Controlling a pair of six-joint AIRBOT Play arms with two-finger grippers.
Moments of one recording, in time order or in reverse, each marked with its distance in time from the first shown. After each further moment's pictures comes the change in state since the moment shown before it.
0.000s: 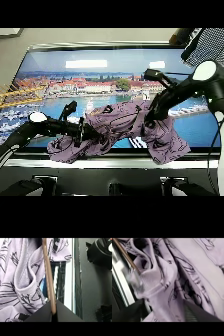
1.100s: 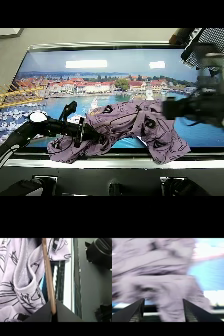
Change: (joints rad) left arm 0.000 0.000 0.000 0.000 -0.005 0.000; right arm 0.519 0.406 0.078 -0.912 0.048 1.492
